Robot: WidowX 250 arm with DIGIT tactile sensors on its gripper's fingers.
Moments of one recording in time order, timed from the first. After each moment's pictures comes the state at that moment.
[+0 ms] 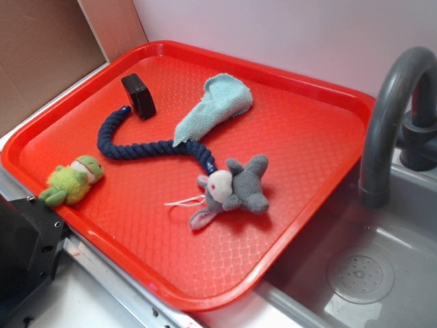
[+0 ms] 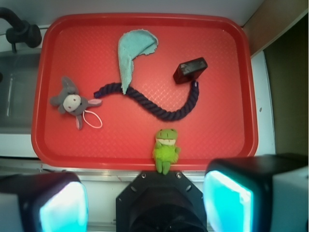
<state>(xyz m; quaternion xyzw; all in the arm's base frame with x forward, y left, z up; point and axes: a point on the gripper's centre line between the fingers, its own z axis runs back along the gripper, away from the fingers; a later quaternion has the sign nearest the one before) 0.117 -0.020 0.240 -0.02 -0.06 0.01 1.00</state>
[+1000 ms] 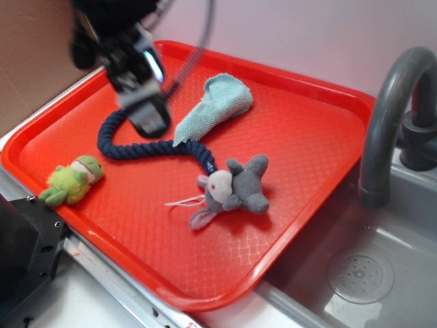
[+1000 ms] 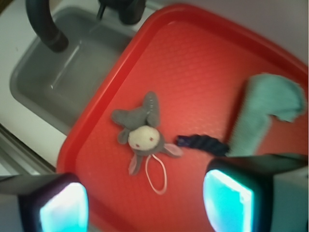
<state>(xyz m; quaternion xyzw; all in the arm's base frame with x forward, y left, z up) 0.196 -0.129 0.130 -0.08 -0.05 -0.28 0.96</state>
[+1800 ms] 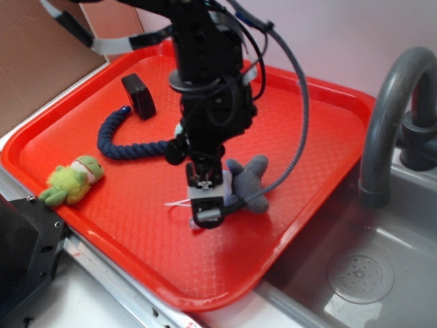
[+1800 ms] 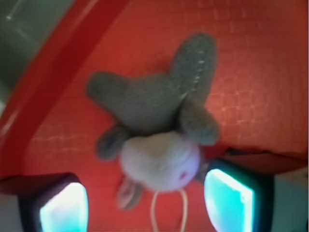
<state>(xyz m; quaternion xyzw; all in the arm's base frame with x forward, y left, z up) 0.202 -0.141 0.046 -0.03 0.08 -0.32 0.94</state>
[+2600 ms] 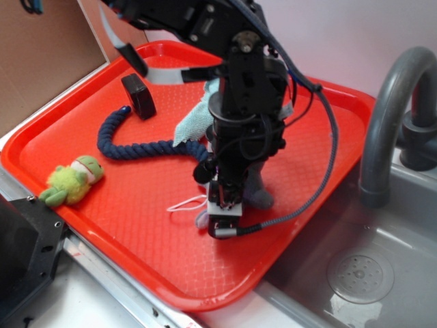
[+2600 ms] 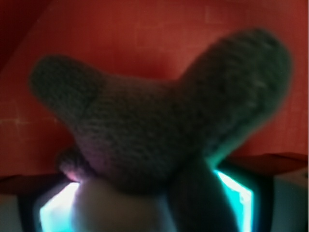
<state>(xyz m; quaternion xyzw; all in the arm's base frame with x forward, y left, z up) 0.212 -0.141 0.024 0.06 0.12 -0.36 0.92</state>
